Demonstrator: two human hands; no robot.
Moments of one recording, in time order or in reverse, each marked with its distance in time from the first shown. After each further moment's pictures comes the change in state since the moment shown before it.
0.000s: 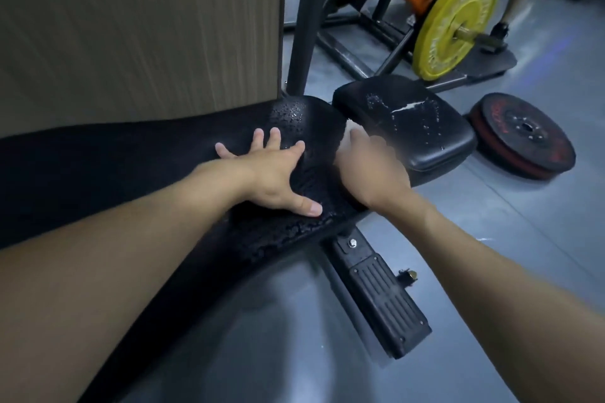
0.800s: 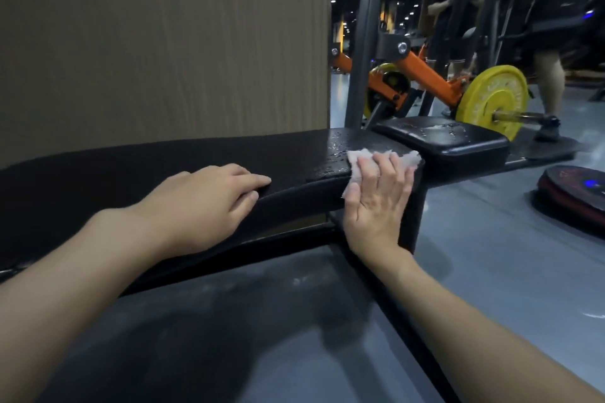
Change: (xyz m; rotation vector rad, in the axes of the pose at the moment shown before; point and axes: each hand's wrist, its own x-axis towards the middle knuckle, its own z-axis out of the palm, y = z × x) left_hand -0.179 -0.043 0.125 0.249 0.706 -0.062; right_hand -0.096 -0.004 0.106 0.334 0.827 -0.439
